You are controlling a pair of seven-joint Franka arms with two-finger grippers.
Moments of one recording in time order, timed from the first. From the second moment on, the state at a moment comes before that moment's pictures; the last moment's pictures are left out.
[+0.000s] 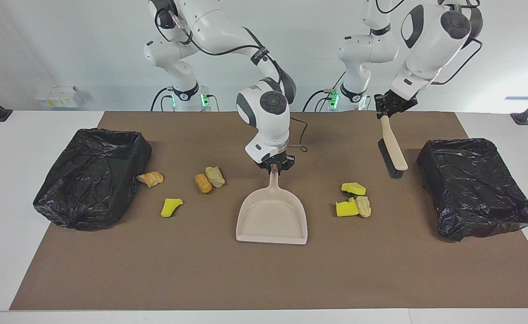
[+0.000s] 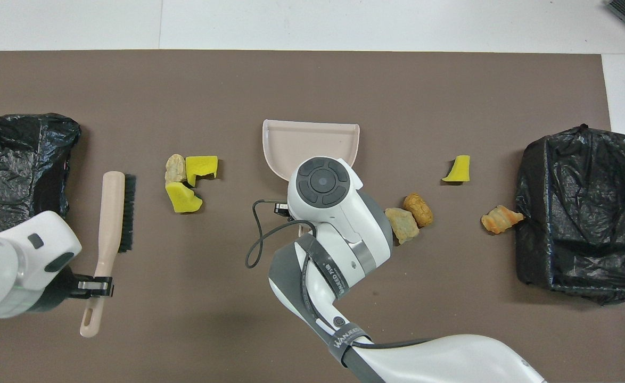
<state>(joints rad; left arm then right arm) -0.08 -0.25 -0.04 -2.08 -0.08 1.71 -0.07 0.63 0.42 -0.01 -1.70 0.08 2.11 0.70</state>
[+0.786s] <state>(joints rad) -0.03 -0.03 -0.04 -2.05 -0.07 1.86 -0.10 0.52 0.27 -0.02 -1.70 0.08 1.90 0.03</state>
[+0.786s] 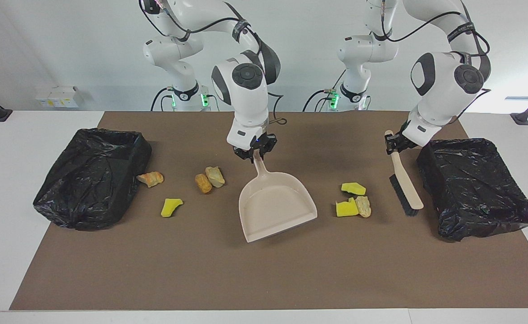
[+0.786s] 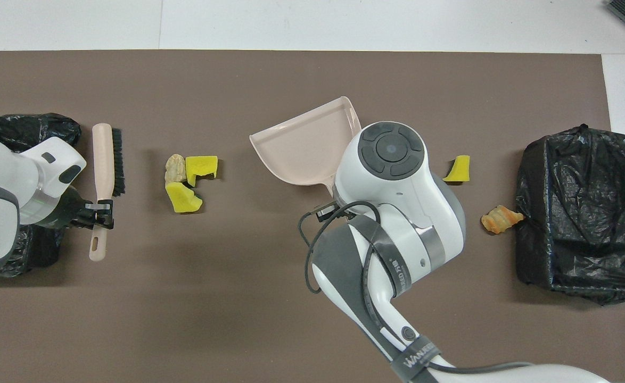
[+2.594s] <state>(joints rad) -0.37 0.07 -0.08 -2.19 -0.19 2.18 -0.33 0.53 0.32 -0.02 -1.79 -0.22 2.05 -0.82</state>
